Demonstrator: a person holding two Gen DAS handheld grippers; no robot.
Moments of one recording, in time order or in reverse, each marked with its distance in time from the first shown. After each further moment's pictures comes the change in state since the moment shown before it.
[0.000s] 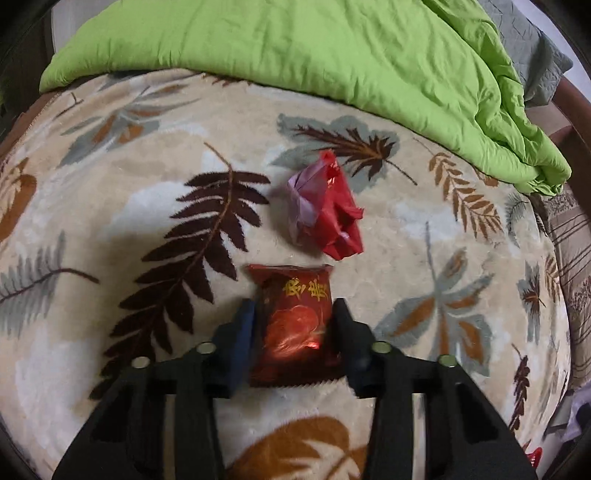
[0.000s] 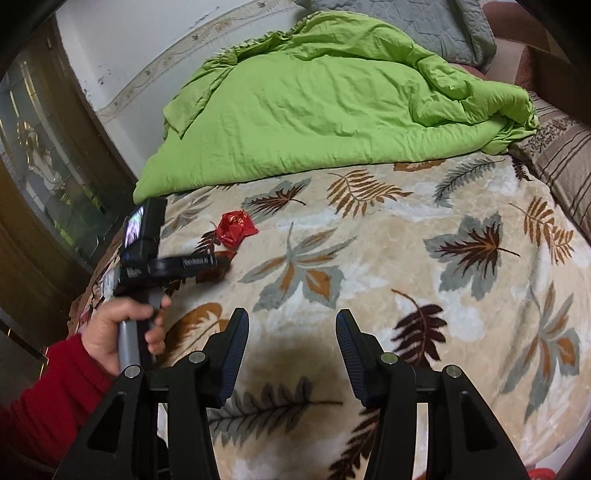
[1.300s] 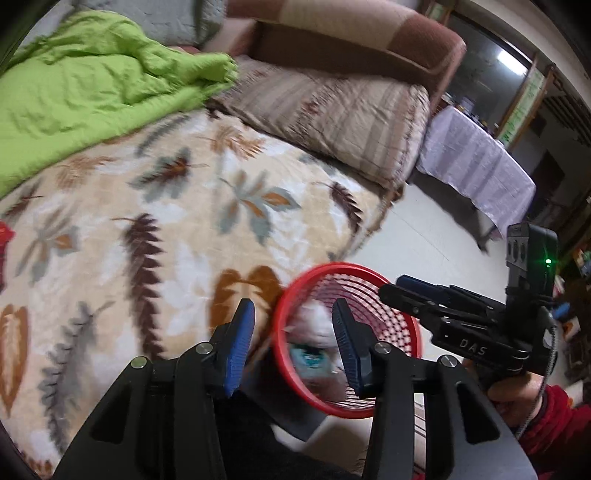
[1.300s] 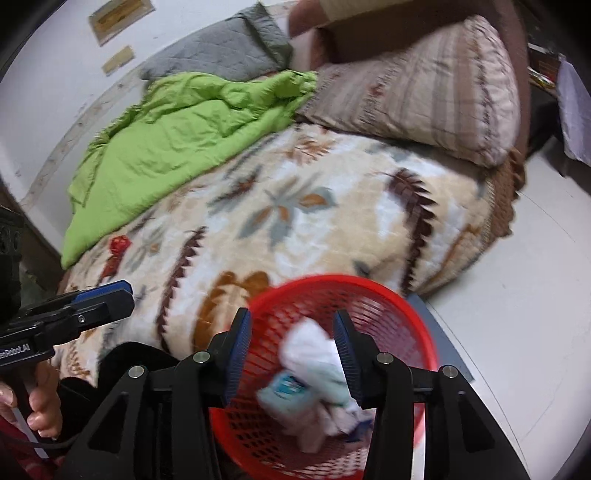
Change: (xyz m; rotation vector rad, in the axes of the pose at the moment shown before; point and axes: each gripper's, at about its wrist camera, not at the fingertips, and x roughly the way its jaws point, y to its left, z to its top) left arm -0.199 -0.276 -0.253 0.671 -0.005 -0.535; right arm -0.215 -0.142 -0.198 0.335 -0.169 -0.289
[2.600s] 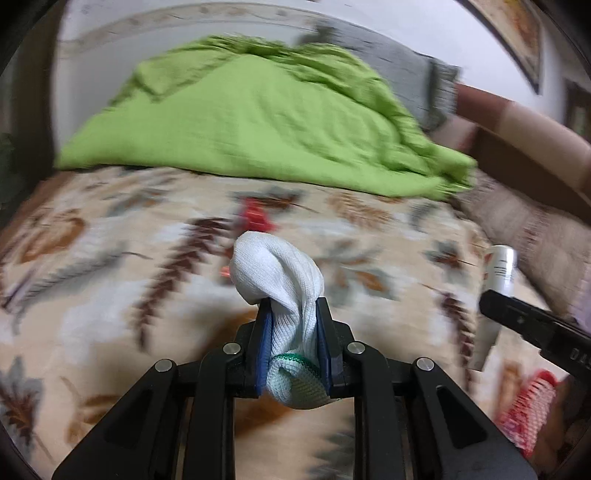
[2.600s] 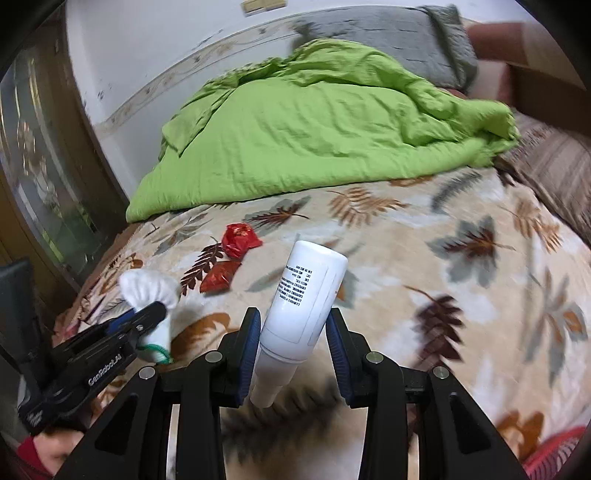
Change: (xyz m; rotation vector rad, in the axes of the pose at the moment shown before) left arm -0.091 0.253 -0.054 -0.369 -0.317 0.493; right arm 0.146 0.246 0.045 -0.282 0.011 0.239
